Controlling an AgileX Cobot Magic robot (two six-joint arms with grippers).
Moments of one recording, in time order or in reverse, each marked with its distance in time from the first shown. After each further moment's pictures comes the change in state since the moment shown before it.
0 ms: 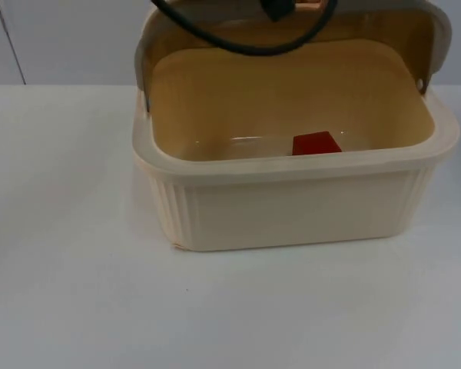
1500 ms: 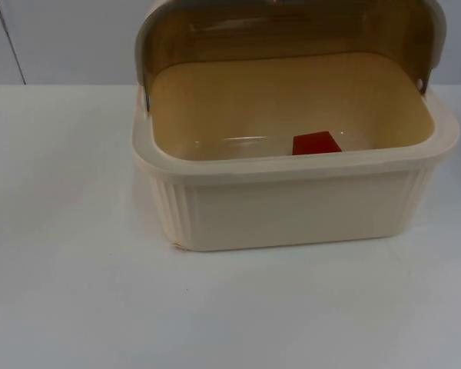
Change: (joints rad) right arm 0.000 0.000 0.000 -0.002 0.000 0.000; left arm -0.011 -0.080 -0.013 0.133 -0.132 -0.053
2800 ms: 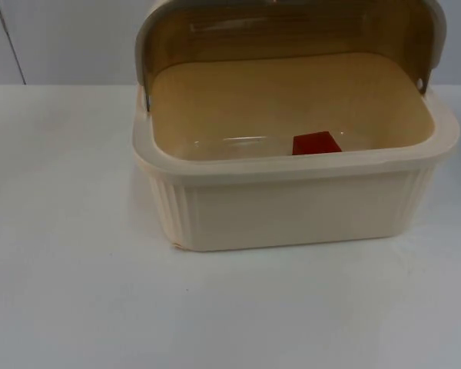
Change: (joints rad) right arm 0.000 0.000 0.000 0.007 0.021 0.000; left arm 0.177 -0.167 0.071 0.206 0.013 -0.648
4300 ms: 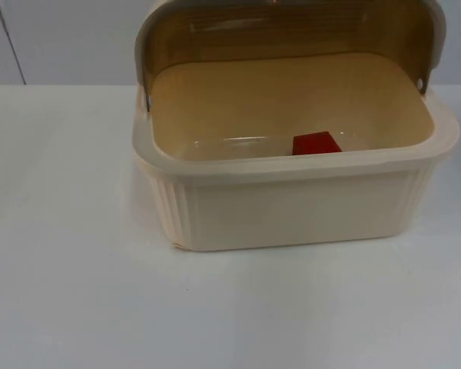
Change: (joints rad) right arm -0.007 0.000 0.000 0.018 -0.005 0.002; left arm 0.200 -0.489 0.615 0.302 -0.074 -0.709
